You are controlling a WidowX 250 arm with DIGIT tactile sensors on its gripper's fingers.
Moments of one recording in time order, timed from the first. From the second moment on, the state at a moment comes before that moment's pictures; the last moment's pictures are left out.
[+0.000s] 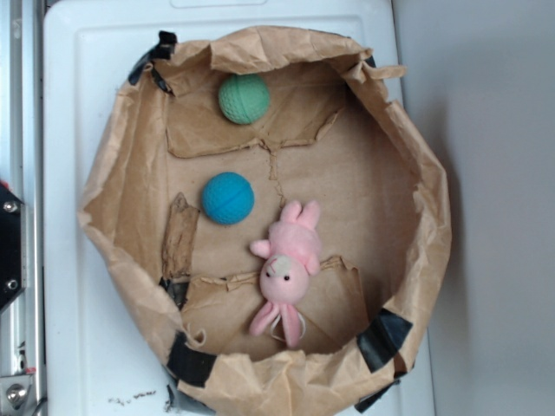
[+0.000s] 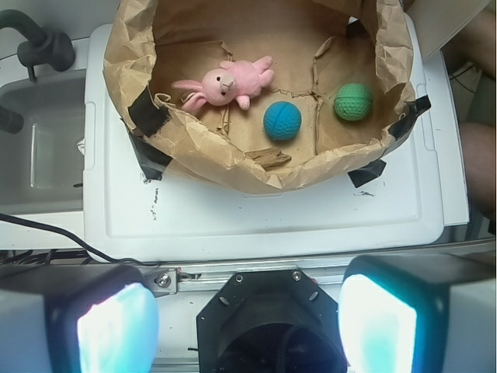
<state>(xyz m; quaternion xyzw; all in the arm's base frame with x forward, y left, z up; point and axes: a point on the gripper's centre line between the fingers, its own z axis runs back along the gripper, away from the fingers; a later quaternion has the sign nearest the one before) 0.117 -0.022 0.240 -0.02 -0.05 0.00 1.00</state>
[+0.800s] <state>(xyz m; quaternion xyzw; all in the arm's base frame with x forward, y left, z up) 0.218 -0.066 0.209 0.00 -0.02 0.10 0.99</state>
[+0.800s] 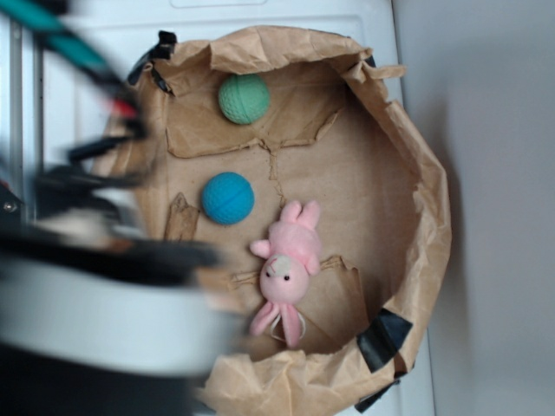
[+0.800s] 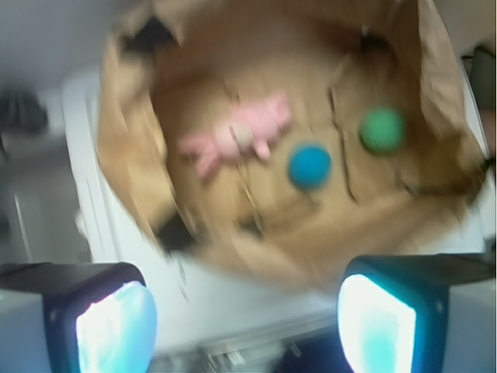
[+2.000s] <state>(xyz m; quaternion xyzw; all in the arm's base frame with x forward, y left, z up) 0.281 -0.070 0.175 -0.03 -0.04 0.20 0.98</state>
